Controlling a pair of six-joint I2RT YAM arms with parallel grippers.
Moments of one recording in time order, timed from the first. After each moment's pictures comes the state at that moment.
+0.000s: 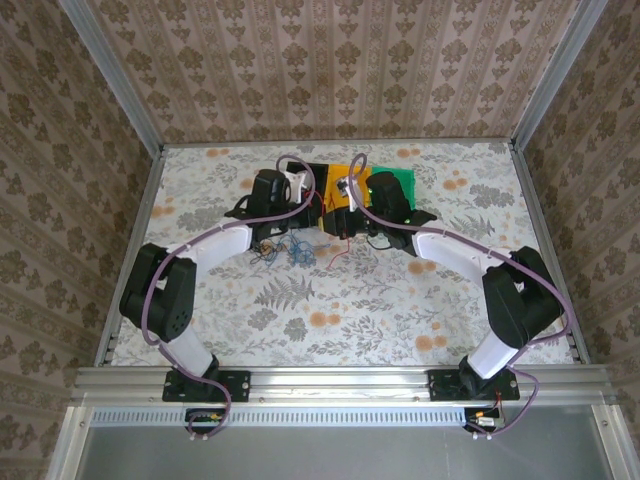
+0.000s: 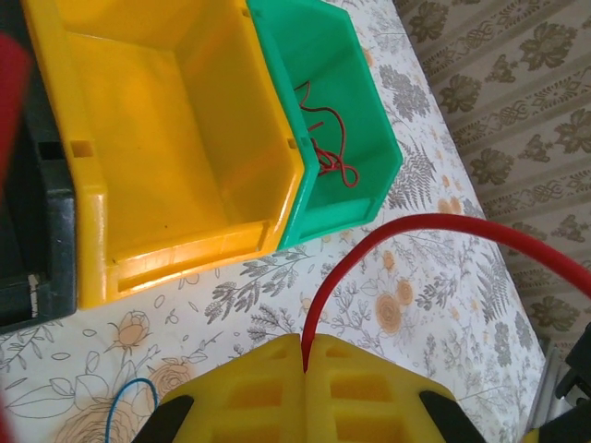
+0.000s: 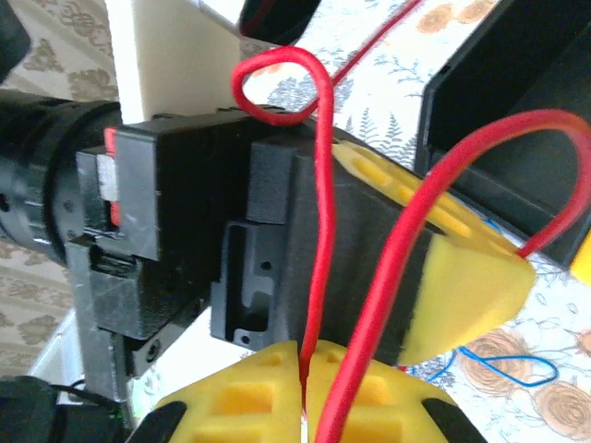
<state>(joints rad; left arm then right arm) -0.52 1.67 1.08 0.01 0.54 -0.52 0.53 1.63 1.10 0.01 -0.53 0.40</state>
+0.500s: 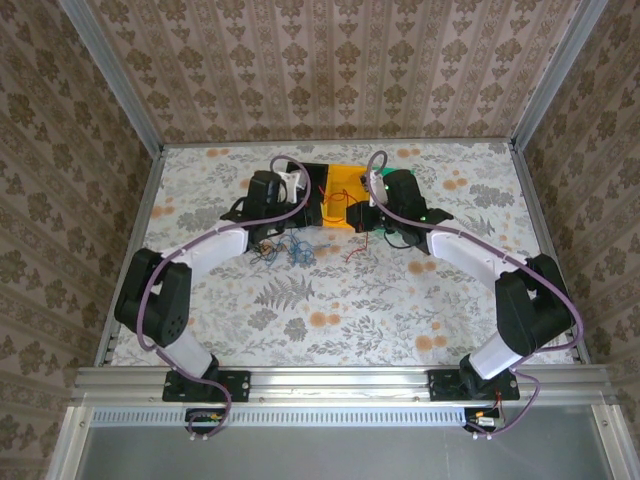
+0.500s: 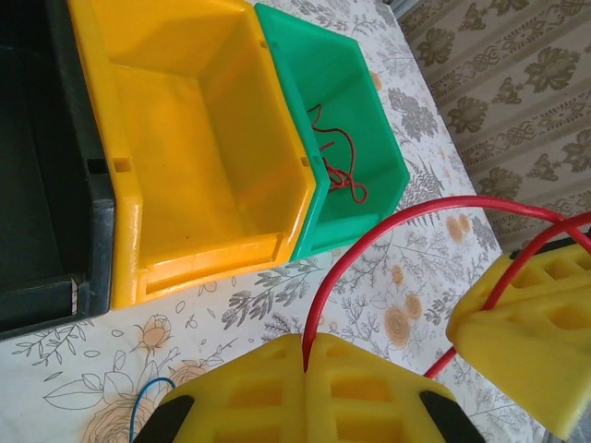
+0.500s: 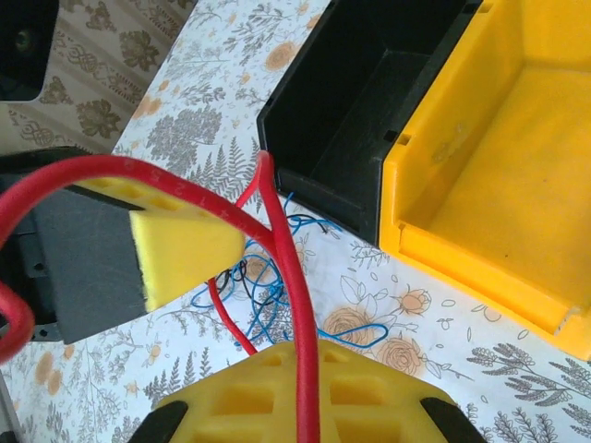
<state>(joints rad) -0.50 1.62 1.04 0.03 0.50 -0.52 0.44 1.56 1.07 -0.10 -0.35 0.39</state>
